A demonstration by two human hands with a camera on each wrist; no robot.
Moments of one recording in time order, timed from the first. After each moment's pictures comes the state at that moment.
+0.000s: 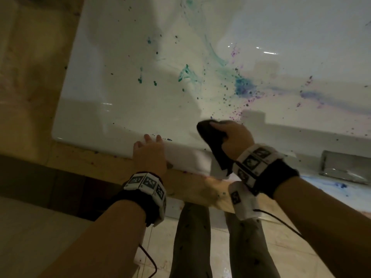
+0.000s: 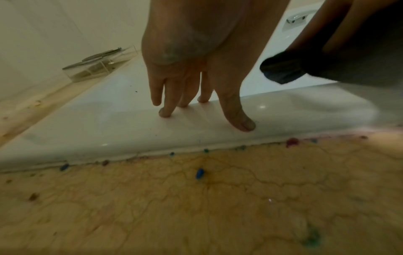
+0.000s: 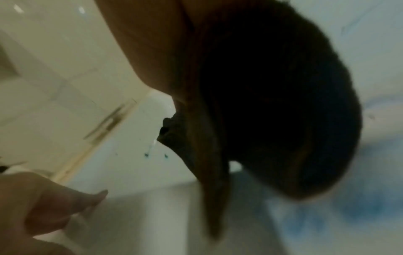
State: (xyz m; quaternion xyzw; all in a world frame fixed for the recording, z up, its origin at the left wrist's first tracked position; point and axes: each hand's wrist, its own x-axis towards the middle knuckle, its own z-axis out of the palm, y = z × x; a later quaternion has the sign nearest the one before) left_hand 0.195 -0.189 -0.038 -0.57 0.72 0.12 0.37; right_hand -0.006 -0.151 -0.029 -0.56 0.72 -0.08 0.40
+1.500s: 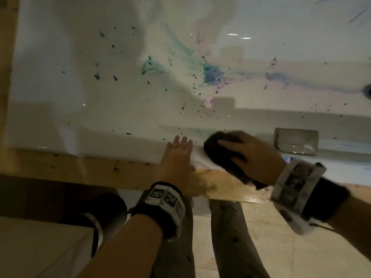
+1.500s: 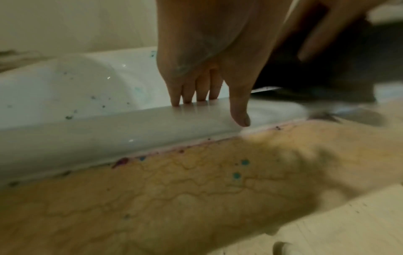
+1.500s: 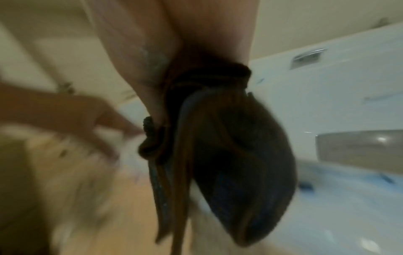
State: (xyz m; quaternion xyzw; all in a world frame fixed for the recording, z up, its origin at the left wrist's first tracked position) left_hand 0.082 -0.106 -0.034 -0.41 0.82 0.26 0.30; right_hand -0.109 -0.031 -0.023 -0.66 0.66 -0.01 0.36
